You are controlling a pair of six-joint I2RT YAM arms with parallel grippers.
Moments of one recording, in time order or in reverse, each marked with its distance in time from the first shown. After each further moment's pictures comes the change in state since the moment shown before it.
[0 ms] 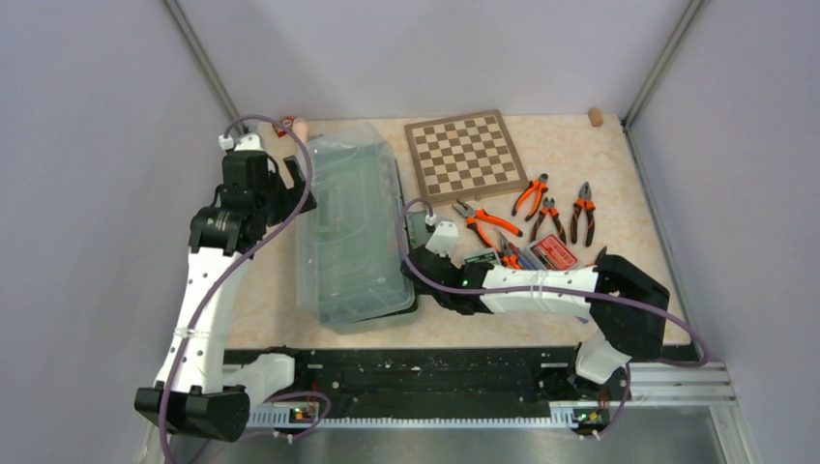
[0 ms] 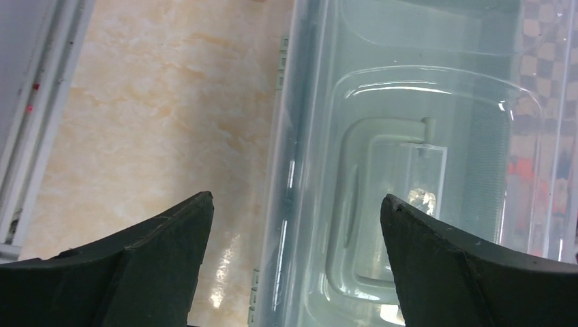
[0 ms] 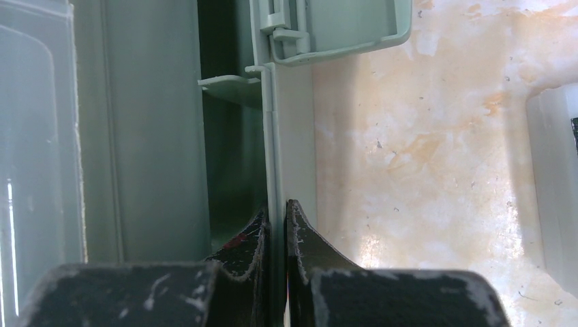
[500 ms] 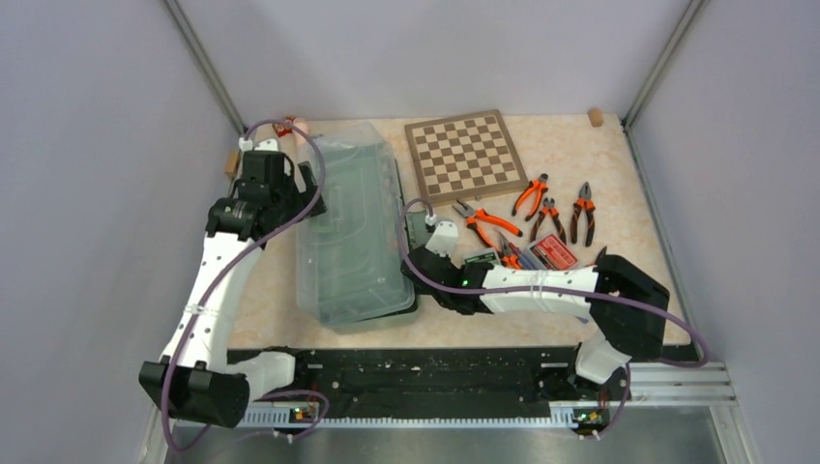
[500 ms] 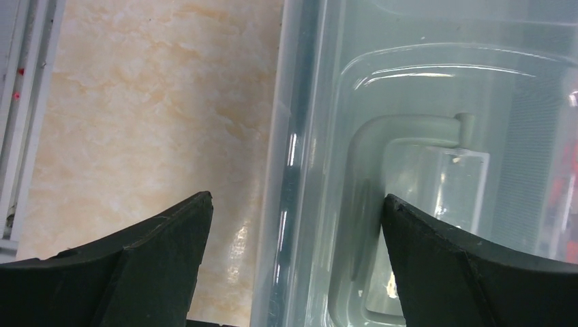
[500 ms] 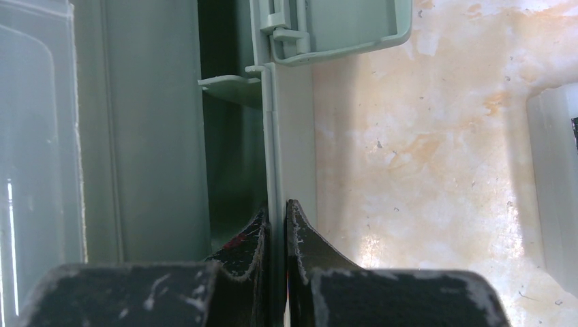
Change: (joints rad) left arm -0.033 0.076 -0.042 0.023 0.014 0.001; right arm 0.000 0.000 0.000 0.000 -0.001 0.000
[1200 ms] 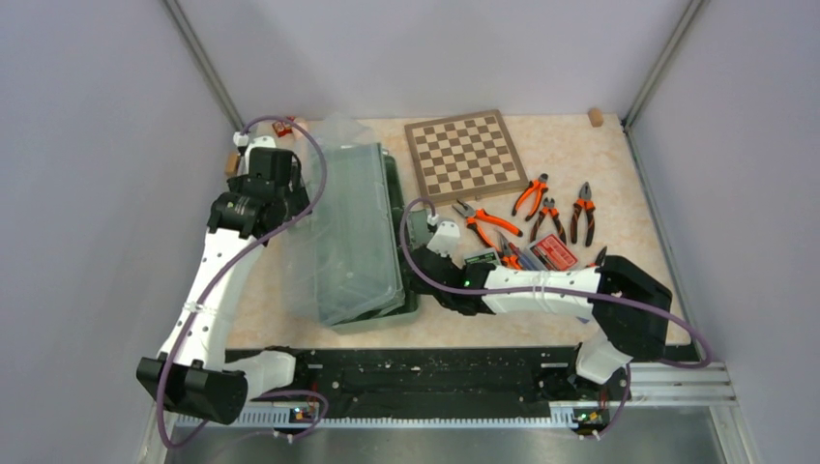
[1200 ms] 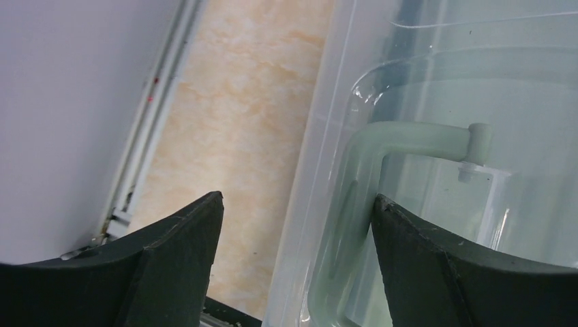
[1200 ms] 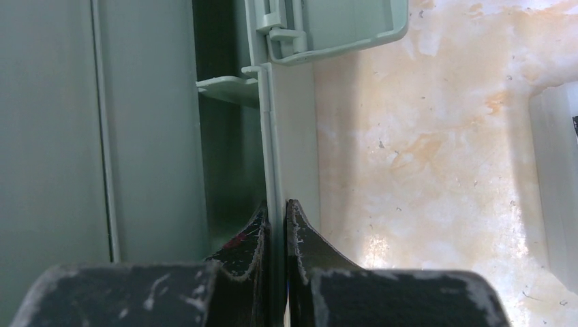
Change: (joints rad) left arm -0.049 0.024 0.047 -0.072 -0.296 0.049; right arm -0.002 -0.008 -0.012 0.013 0.000 0.008
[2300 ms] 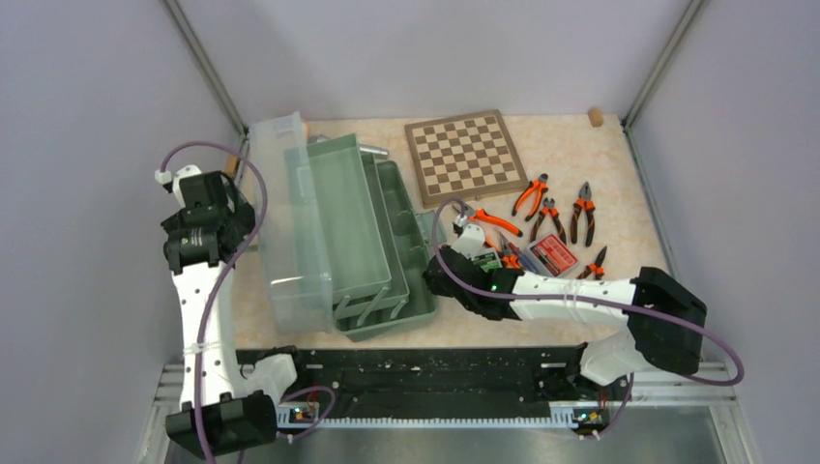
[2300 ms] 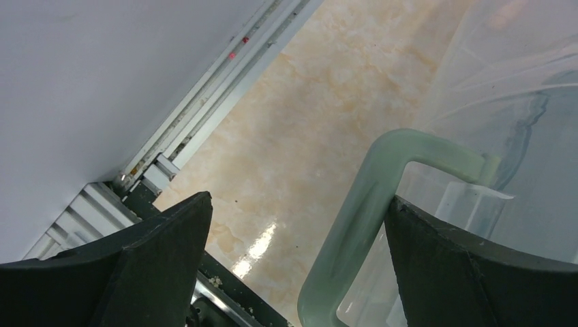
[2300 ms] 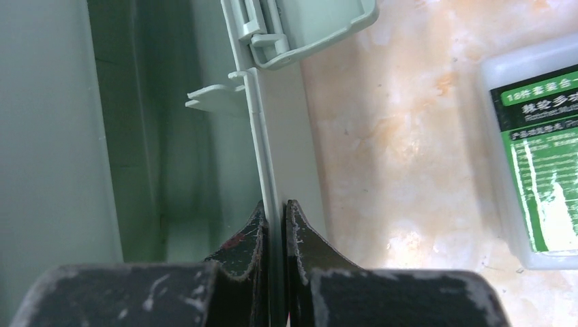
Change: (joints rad) left arm 0.422 -0.168 -0.120 0.009 0.082 0.020; right arm -0.046 -0.169 -0.157 0.029 -0.015 0.063
